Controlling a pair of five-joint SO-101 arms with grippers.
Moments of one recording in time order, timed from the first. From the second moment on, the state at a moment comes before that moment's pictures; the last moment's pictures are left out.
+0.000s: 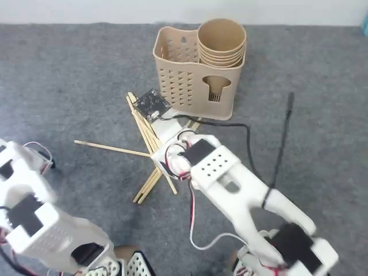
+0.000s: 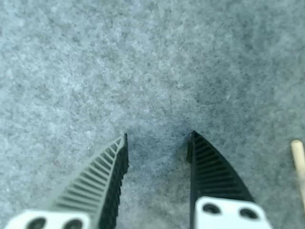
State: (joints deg) left arm -52.2 9.7 30.5 53.7 17.1; right arm -45.3 -10.1 31.9 45.5 1.2
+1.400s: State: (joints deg) left arm -52.2 9.7 30.5 53.7 17.1; right arm -41.4 -32.2 22.2 60.5 9.8
